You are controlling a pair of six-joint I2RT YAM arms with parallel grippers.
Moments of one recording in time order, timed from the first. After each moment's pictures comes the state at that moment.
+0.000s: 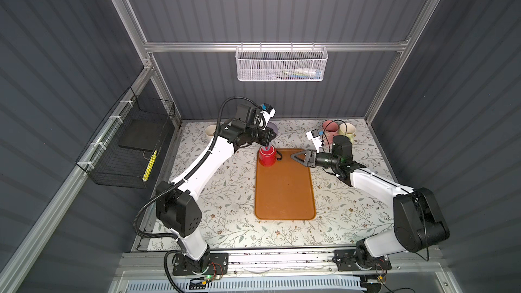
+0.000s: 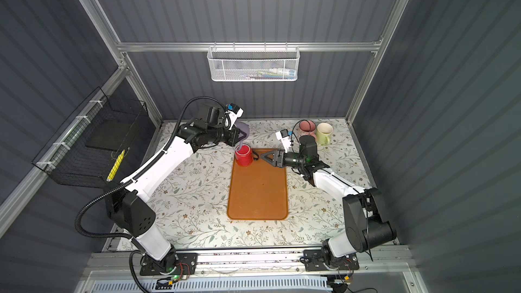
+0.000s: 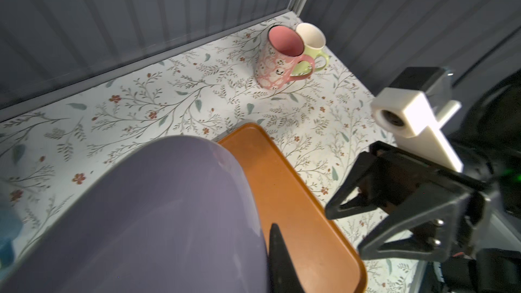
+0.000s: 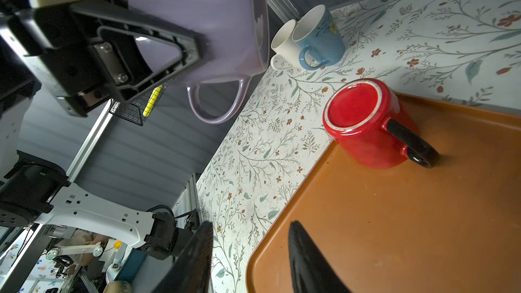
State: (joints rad) left arm -0.51 1.74 1.74 -0.69 0.34 -0.04; right arm 0.30 1.49 0.84 0.32 -0.94 0.56
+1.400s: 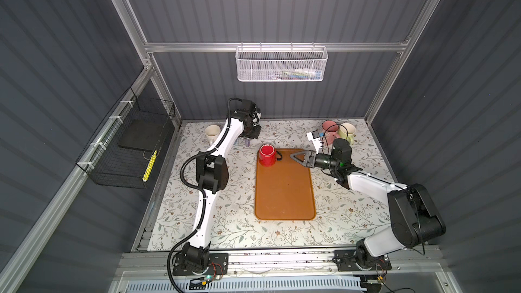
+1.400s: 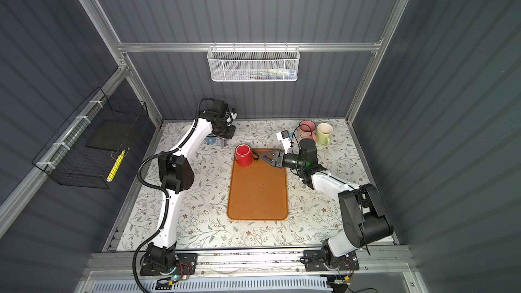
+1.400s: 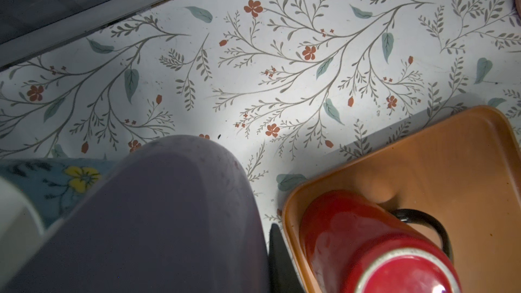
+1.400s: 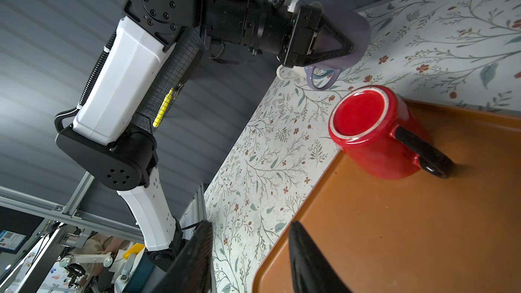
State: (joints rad) left arm -0.36 2.43 2.42 -1.05 0.09 0.08; right arm 0.31 1.53 0.78 0.54 -0.94 0.68
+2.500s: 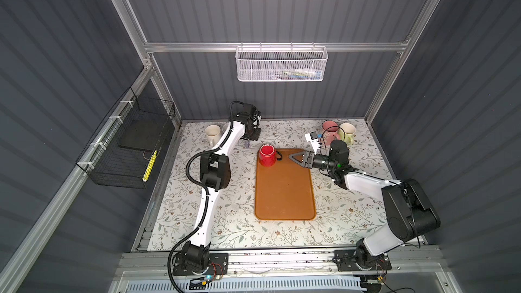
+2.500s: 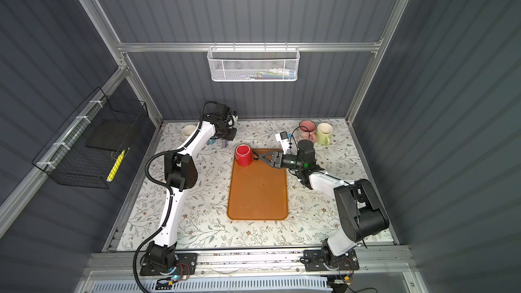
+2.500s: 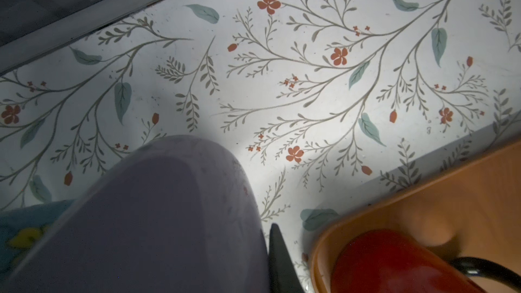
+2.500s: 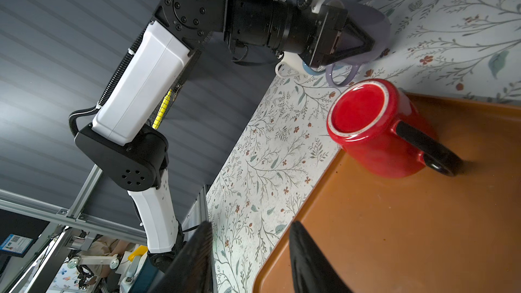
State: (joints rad) left arm -0.34 2.55 2.47 -0.97 0.07 0.11; right arm 0.32 1.59 0.77 0.61 -0.94 0.72
